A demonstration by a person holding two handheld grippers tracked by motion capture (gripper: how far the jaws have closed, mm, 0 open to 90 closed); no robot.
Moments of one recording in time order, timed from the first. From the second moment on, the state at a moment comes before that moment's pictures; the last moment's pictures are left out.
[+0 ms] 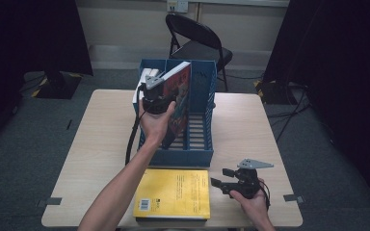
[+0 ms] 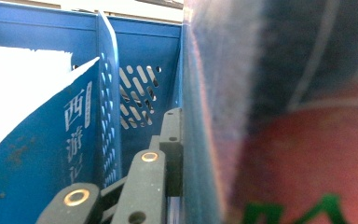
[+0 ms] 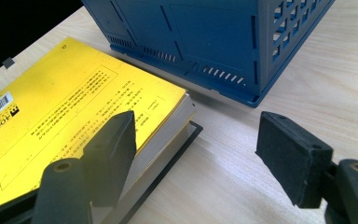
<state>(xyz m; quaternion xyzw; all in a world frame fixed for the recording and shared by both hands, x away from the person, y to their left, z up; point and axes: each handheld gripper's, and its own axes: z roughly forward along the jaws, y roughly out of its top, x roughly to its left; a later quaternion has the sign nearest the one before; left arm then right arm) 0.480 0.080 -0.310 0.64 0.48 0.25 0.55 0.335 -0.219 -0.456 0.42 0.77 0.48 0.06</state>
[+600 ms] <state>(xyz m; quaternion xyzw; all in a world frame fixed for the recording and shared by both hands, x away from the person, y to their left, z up) 0.480 0.076 -0.342 0.66 0.48 0.24 0.53 0.336 -0.220 -0.457 0.42 0.77 0.47 0.06</state>
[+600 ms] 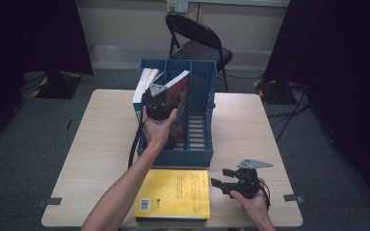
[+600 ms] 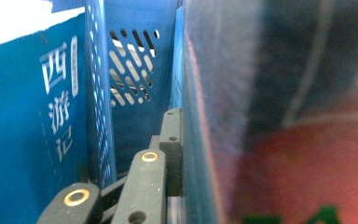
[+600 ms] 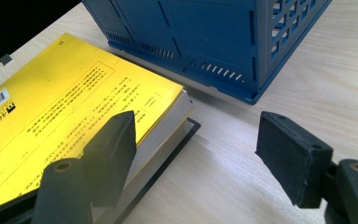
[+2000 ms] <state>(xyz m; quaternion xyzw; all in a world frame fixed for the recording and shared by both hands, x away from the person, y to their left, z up) 0.448 0.094 -0.351 0.74 0.41 0.17 0.50 0.334 -0.214 -0.459 0.42 0.79 0.45 0.05</state>
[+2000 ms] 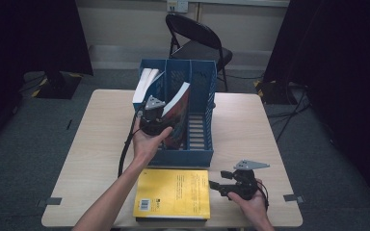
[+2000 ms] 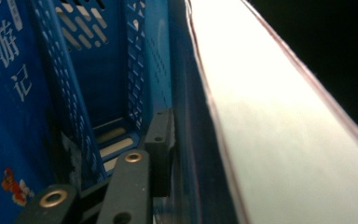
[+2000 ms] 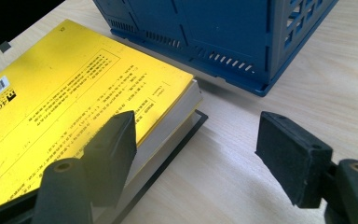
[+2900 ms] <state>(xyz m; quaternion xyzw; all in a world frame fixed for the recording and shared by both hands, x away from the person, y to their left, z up) 0.457 0.098 -0.313 0.79 0.43 0.12 0.43 0.334 -0.213 -0.459 0.42 0.79 0.45 0.05</state>
